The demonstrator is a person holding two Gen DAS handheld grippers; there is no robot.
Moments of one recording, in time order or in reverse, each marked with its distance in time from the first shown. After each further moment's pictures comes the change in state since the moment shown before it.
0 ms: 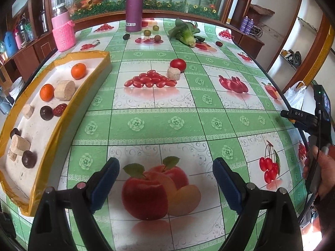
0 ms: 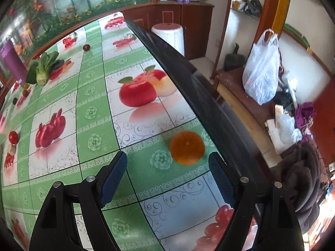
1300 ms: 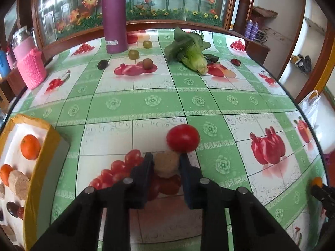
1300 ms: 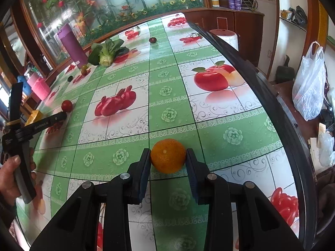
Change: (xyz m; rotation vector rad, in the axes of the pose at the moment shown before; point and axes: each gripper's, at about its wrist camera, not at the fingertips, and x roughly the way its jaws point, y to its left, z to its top) left arm 0.108 -0.007 0.119 0.043 -0.079 0.025; right arm -0.024 0.035 -0.038 -0.186 -0.040 0.336
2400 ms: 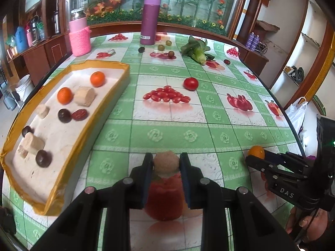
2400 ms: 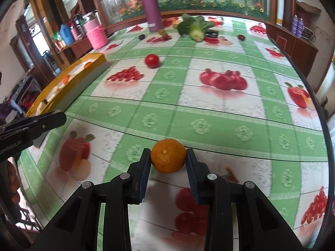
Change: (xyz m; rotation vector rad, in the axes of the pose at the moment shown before) left arm -0.138 0.034 -0.110 -0.108 -0.015 -0.009; right arm -0.001 0.140 -0.047 -0.355 0.092 0.175
